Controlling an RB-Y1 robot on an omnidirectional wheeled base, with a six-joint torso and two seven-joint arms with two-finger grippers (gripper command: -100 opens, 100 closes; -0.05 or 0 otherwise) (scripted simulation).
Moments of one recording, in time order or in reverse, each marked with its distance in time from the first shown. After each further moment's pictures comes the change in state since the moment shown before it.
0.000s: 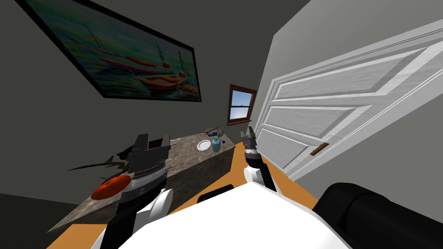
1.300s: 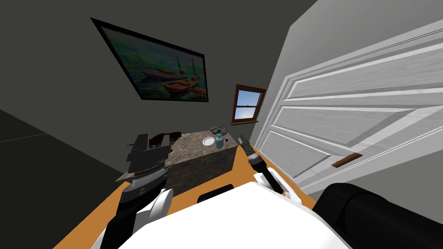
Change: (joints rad) left arm 0.000 0.000 0.000 0.000 0.000 0.000 0.000; right arm 0.052 -0.344 -0.060 0.129 0.255 -0.002 -0.135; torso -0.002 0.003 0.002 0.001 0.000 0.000
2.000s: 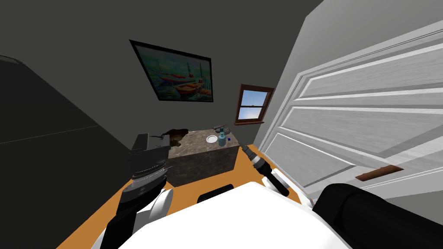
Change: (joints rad) left arm 0.000 0.000 0.000 0.000 0.000 0.000 0.000; right arm 0.053 -0.176 -0.040 0.086 0.187 -0.005 -0.099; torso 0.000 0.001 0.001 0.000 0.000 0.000
